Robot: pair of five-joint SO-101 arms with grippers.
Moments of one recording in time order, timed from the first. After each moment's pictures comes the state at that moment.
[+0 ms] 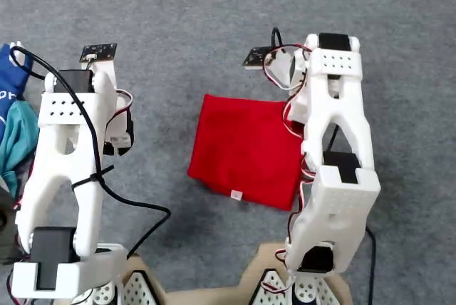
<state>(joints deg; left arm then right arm) -4.0 -11.9 13.1 93.8 -3.3 0.9 26.5 -16.3 96.1 58.3</state>
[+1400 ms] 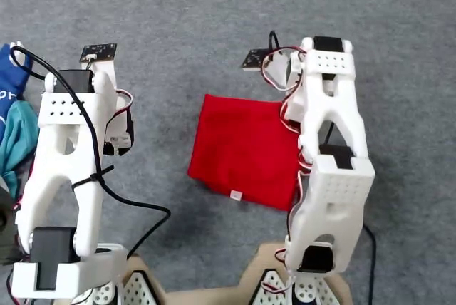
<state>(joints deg) -4.0 -11.9 13.1 93.8 -3.3 0.4 33.8 -20.3 92.9 58.9</state>
